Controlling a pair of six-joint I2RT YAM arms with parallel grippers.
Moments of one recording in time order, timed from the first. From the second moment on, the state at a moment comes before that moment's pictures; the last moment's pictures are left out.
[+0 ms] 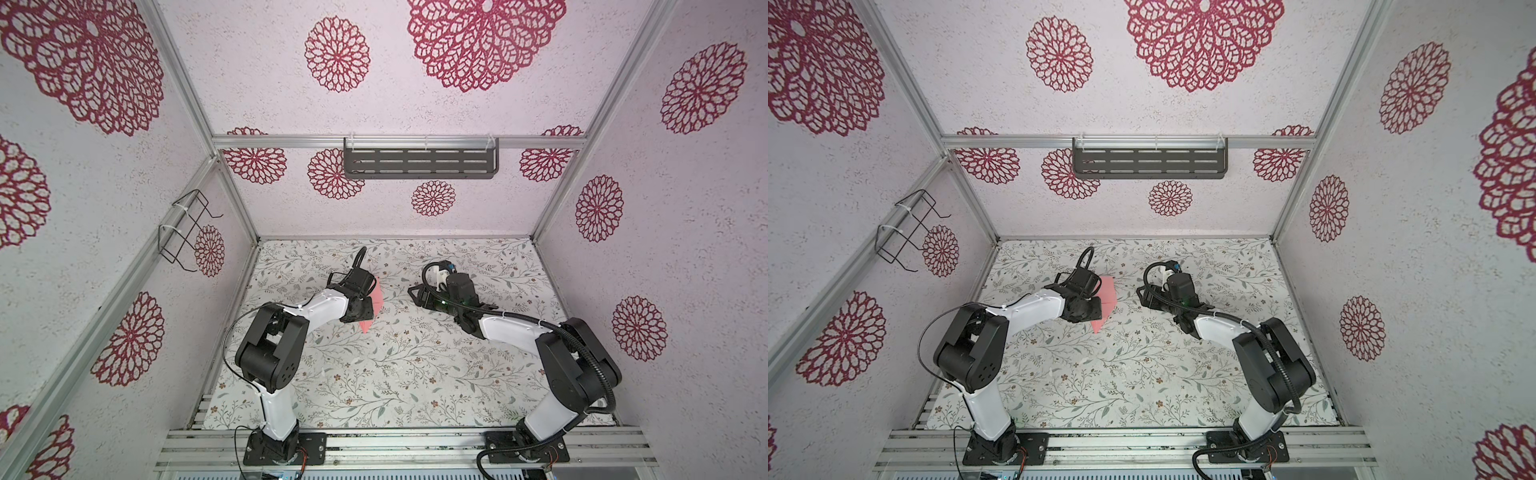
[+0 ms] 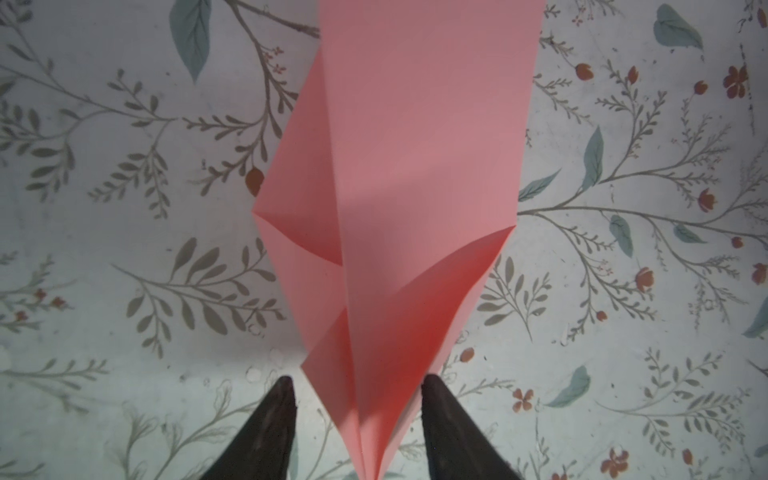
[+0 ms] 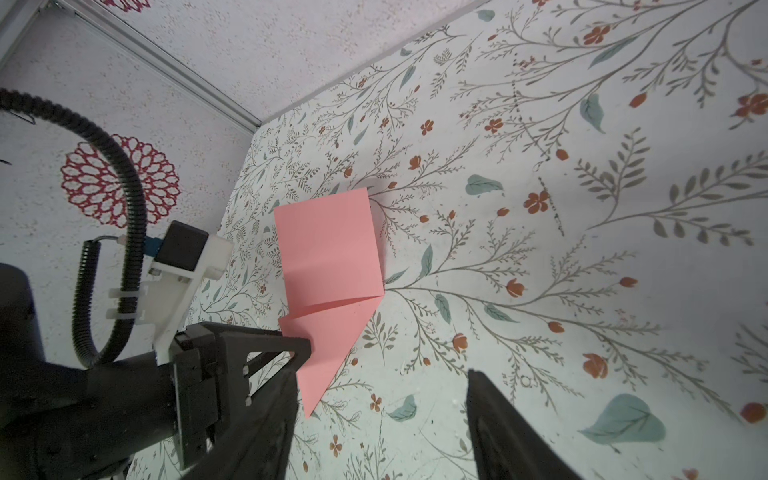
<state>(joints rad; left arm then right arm) -0.47 1.87 1.18 -0.47 -0.12 -0.57 0.53 1.66 0.89 0.28 -0.22 0.68</state>
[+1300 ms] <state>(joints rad) -0.44 1.86 0.97 0.00 0.45 -0.58 0.52 1.73 0.82 0.45 -0.44 0.77</state>
